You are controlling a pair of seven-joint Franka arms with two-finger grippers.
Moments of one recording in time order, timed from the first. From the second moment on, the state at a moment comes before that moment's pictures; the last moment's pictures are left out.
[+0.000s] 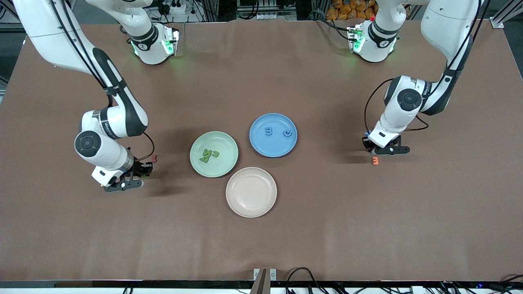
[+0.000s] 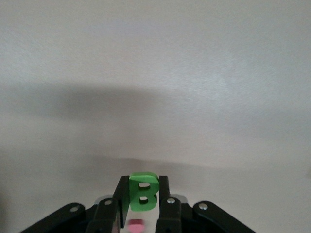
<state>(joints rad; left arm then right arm) -0.11 0.34 -0.03 -2.43 0.28 2.86 -0.42 -0.03 0.51 0.14 -1.94 -0.16 2.45 0.08</state>
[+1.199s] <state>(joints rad) -0.33 0.36 -0.13 -2.32 -0.05 2.86 -0.42 0.24 0.51 0.20 -1.91 -0.10 2.37 0.62</state>
